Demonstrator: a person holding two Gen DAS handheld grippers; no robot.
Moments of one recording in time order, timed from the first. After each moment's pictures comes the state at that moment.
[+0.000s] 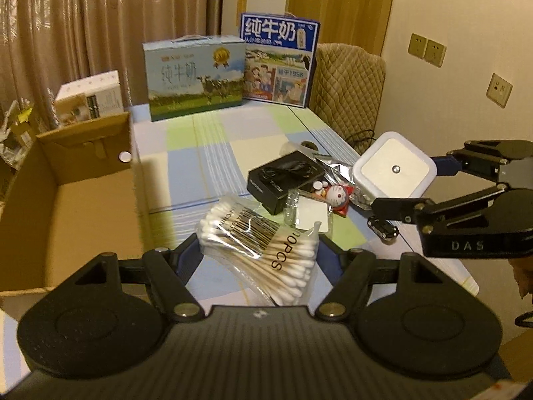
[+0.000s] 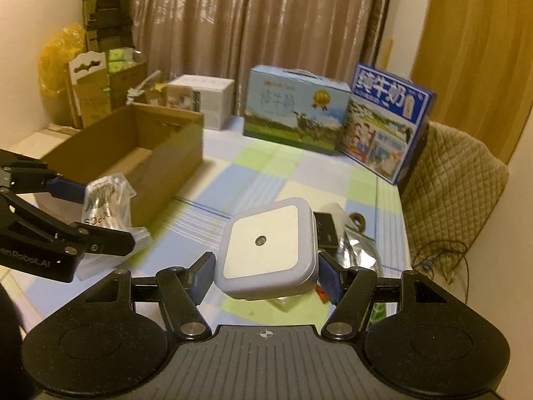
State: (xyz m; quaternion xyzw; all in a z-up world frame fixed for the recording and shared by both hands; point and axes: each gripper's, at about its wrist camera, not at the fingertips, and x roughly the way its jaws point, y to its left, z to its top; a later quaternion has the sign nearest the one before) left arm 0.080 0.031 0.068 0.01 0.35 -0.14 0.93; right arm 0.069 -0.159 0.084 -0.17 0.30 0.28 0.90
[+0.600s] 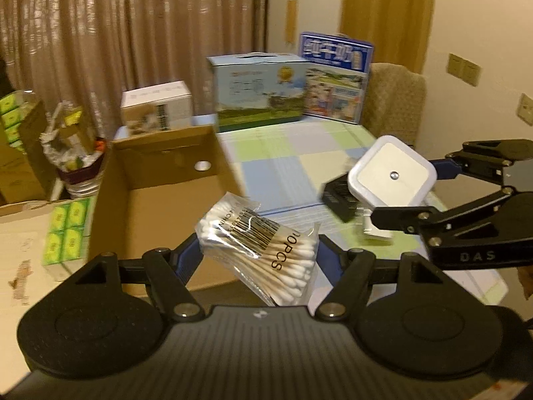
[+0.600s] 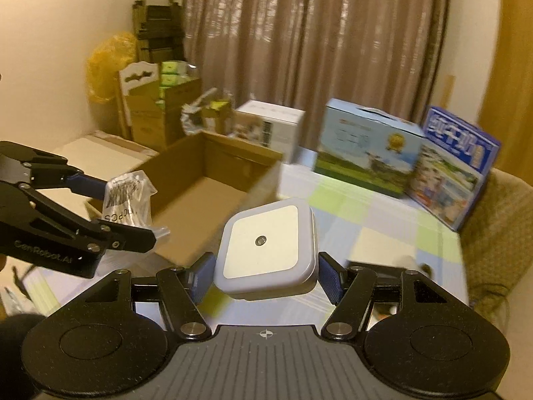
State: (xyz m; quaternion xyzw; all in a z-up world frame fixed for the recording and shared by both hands) left arm 0.070 0.133 0.103 0.02 0.34 -0.07 0.94; right arm 0.056 -0.050 0.102 -0.16 0.28 0.37 0.87
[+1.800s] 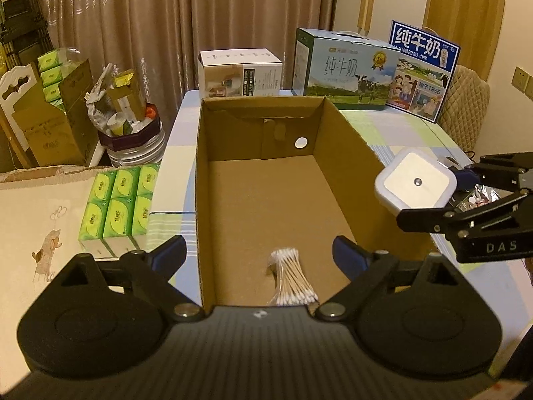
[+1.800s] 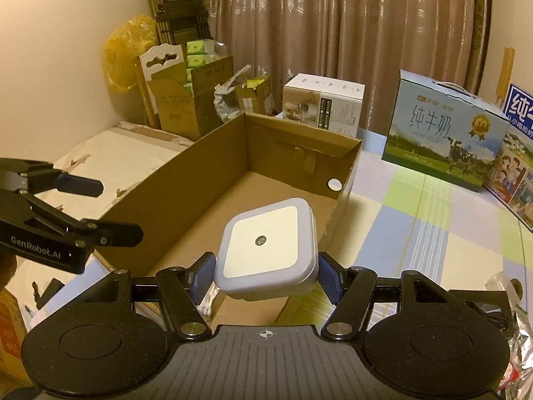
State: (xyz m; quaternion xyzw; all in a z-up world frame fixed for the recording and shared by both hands) left arm 0.116 0.265 0.046 -0.02 0.37 0.00 0.93; right arm 0.121 0.072 0.040 -0.14 0.33 0.42 0.84
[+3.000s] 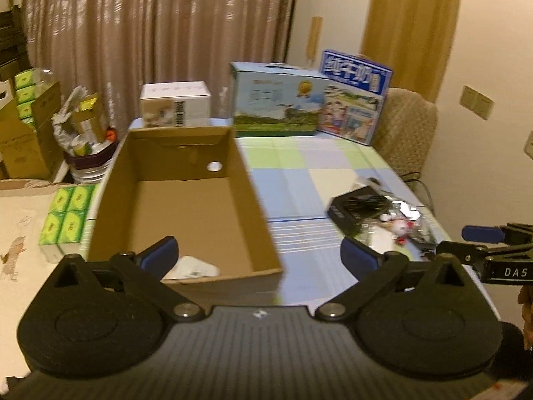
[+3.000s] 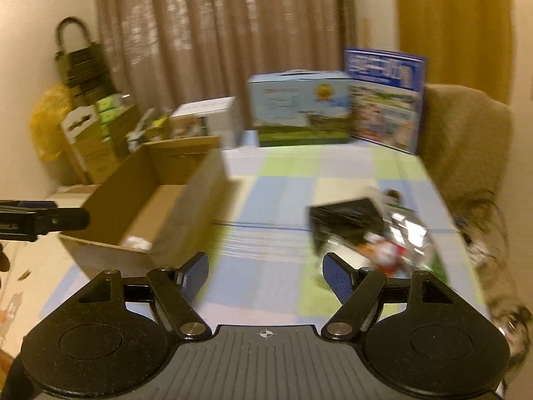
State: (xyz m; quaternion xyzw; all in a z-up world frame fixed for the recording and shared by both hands) left arm 0.050 0.137 0.095 -0.04 0.32 -0.06 0.95; right arm 0.046 -0.140 0.085 -0.02 0.33 0.26 0.91
